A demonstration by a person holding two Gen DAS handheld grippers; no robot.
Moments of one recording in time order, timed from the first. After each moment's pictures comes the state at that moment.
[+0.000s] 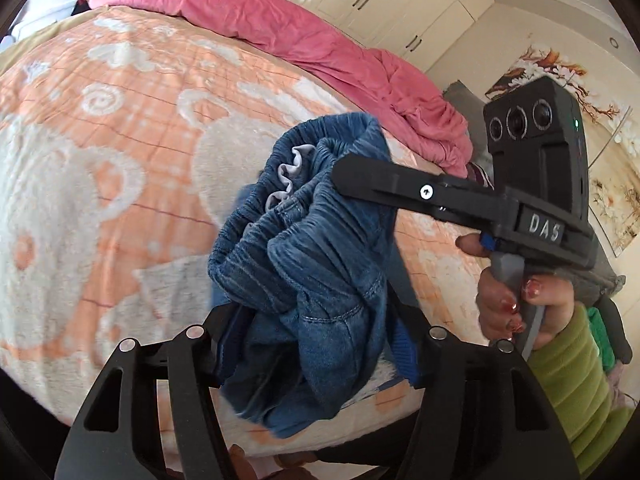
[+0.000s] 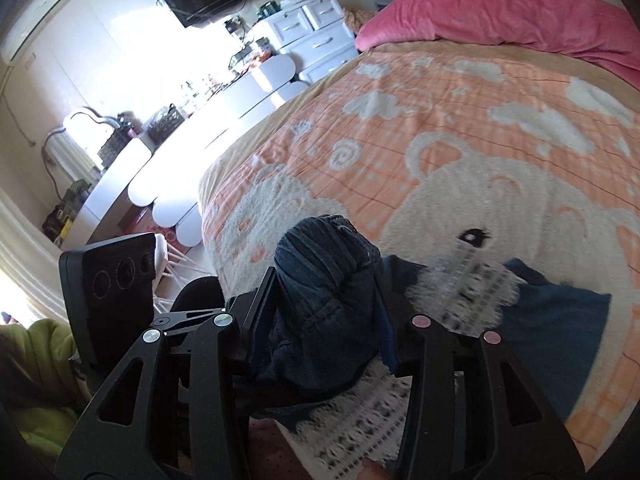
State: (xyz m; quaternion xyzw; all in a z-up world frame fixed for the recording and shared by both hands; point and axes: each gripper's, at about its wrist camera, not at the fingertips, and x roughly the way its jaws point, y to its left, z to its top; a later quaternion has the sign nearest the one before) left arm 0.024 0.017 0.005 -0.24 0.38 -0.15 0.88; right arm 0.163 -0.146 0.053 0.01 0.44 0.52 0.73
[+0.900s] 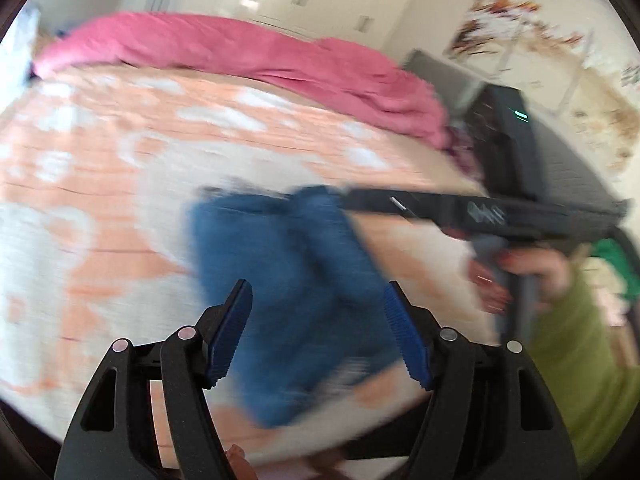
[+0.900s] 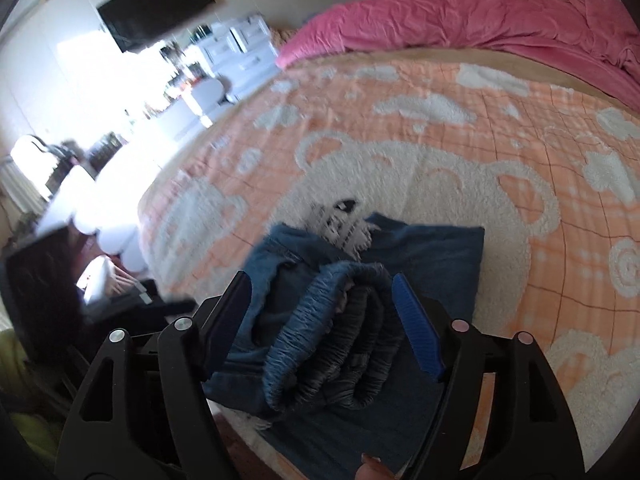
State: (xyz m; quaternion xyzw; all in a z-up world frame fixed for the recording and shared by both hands) left arm 0.009 -0.021 0.014 -0.12 0.36 -0.15 0.91; right arm 0.164 -0.222 0.031 -0.02 0.45 0.40 0.80
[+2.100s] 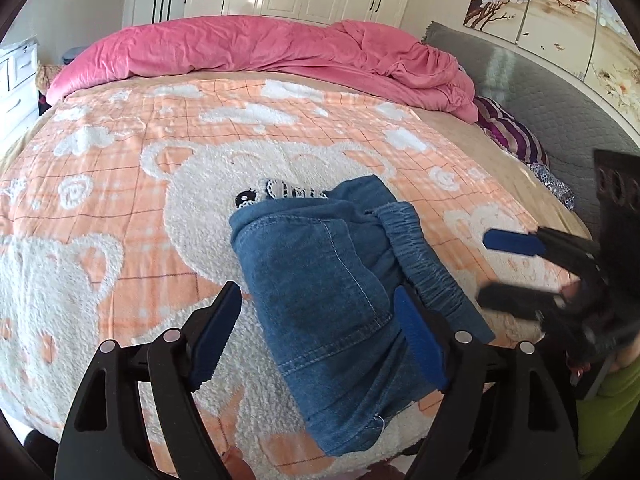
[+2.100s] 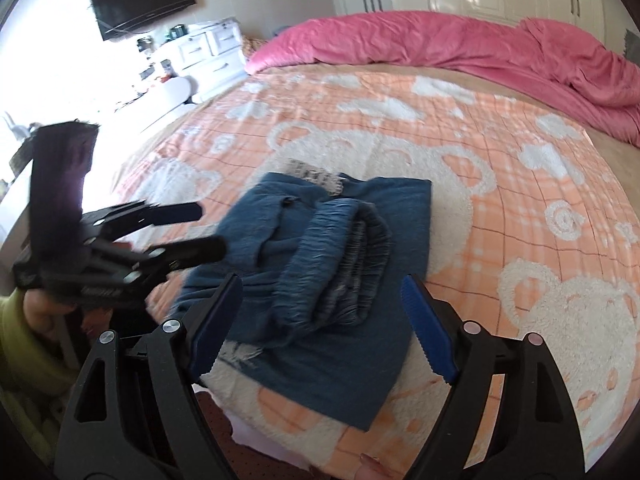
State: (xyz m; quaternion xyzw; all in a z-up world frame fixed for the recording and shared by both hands) left arm 0.037 -0.035 0.014 -0.05 0.39 -0.13 0.91; right arm 0.079 -0.259 0.036 -0.05 0.39 0.34 0.85
